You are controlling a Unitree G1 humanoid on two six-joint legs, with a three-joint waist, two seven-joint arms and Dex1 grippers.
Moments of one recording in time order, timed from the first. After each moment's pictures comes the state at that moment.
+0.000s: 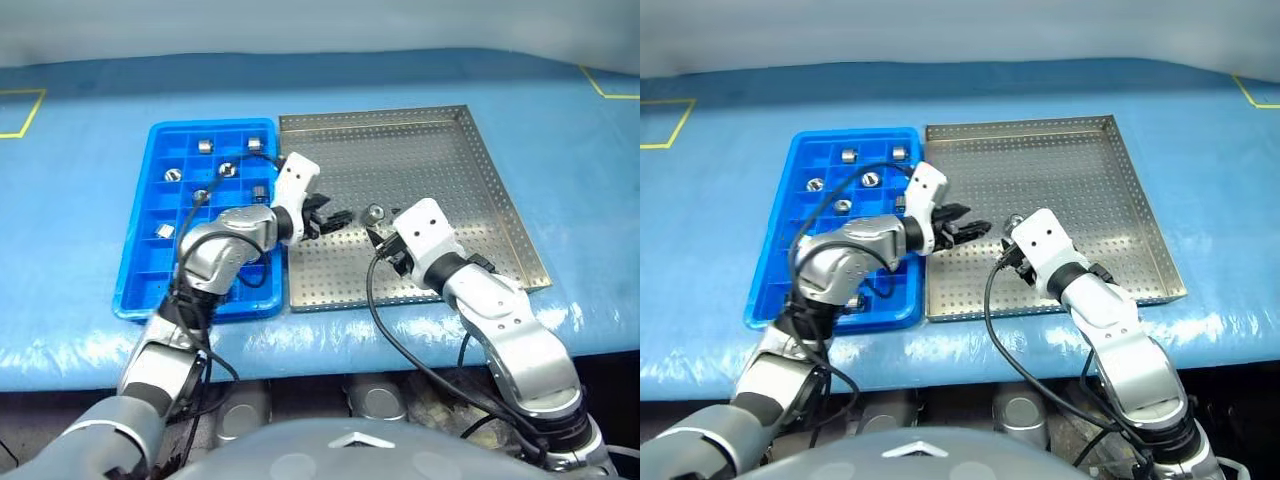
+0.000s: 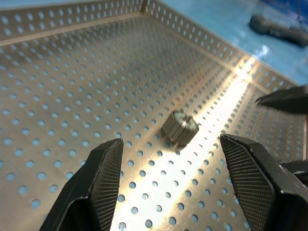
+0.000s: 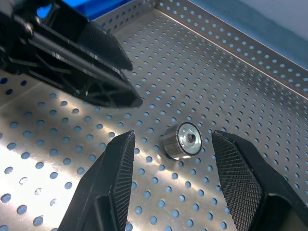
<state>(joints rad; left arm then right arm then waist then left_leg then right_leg) -0.57 0.20 -0.29 0.05 -0.43 0.83 -0.42 -0.05 -0.47 0.20 -0.80 0.03 0.95 0.27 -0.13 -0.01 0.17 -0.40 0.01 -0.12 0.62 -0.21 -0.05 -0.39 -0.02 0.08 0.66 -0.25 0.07</state>
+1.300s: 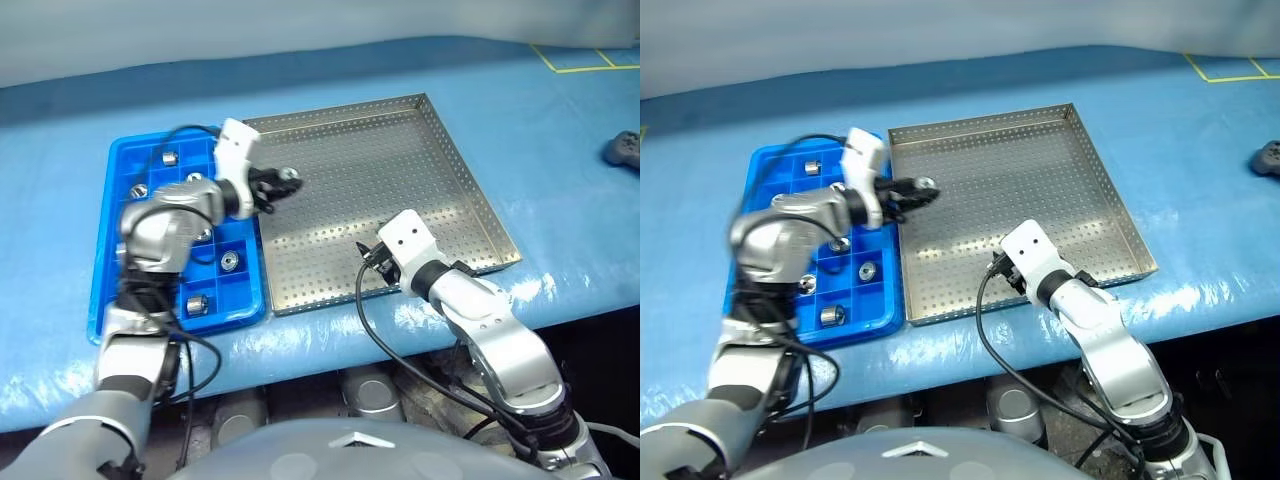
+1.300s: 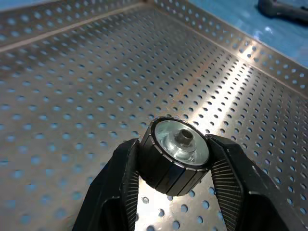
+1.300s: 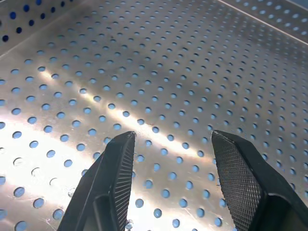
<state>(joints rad) -0.56 0.43 0.08 -0.15 -0.45 1.06 -0.61 -0.06 -0.45 0.28 -0.69 0.03 0.92 0.31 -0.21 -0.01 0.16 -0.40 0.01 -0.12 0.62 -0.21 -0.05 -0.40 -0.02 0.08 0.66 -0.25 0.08</state>
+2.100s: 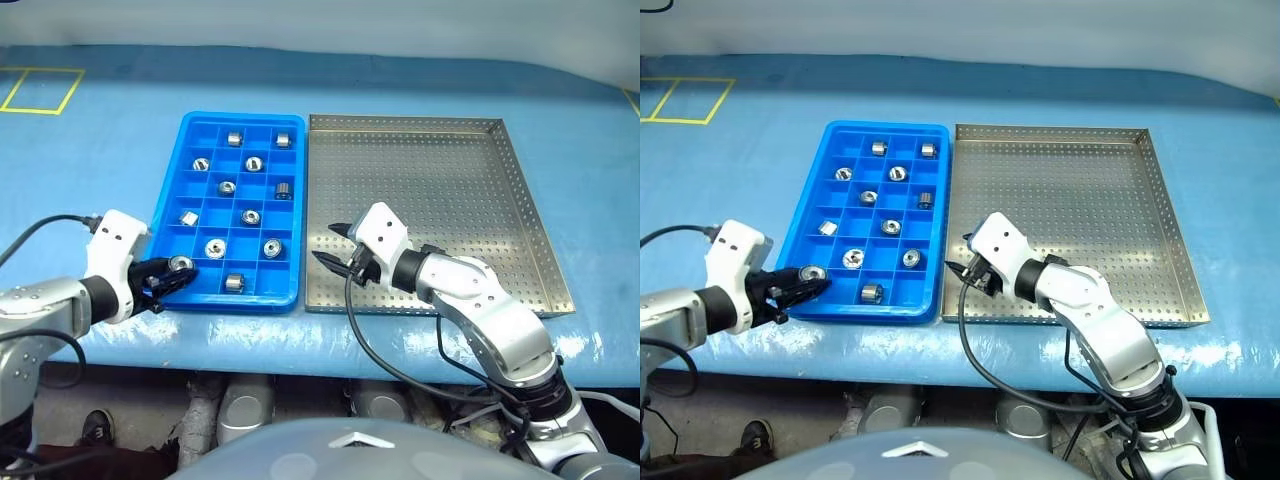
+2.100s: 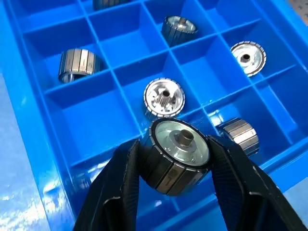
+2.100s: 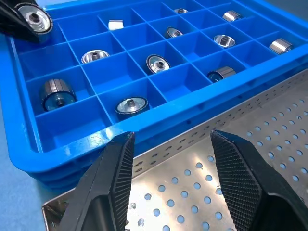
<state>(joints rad) 0.10 0.77 0.44 -0.71 -0.64 1.40 -0.52 -0.19 -0.46 0.30 -0.64 0.23 0.81 0.55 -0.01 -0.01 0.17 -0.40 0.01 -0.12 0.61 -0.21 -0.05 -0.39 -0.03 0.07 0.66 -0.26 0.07</state>
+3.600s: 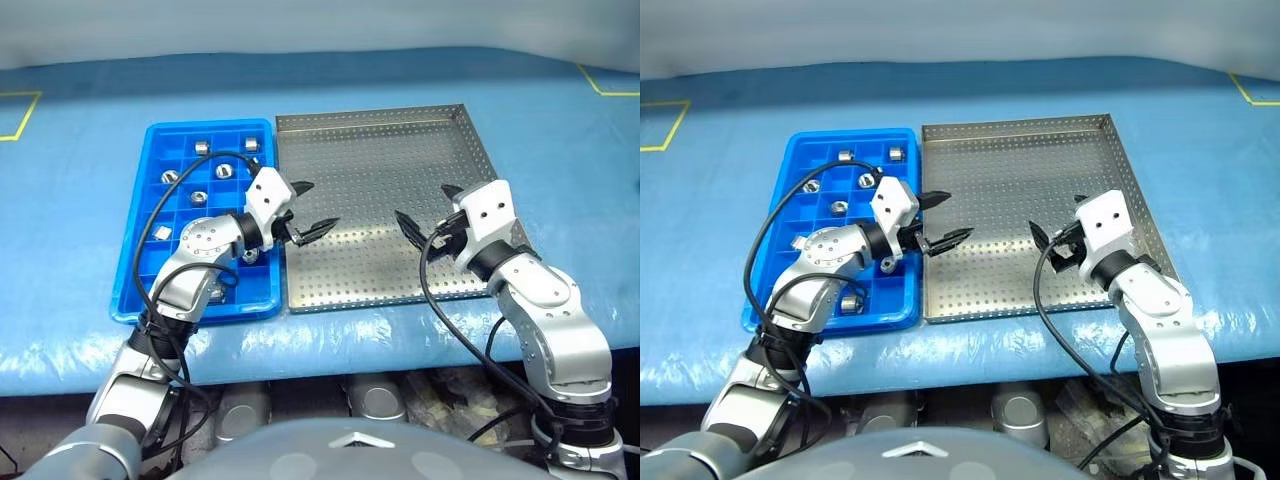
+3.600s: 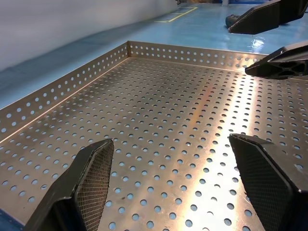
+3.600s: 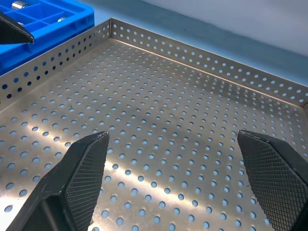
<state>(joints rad) -0.36 0.36 -0.23 -0.10 -0.25 0.36 -0.72 0.01 -0.46 -0.10 -0.60 0.22 0.65 0.40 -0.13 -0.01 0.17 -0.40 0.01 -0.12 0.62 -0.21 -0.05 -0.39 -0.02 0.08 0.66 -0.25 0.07</state>
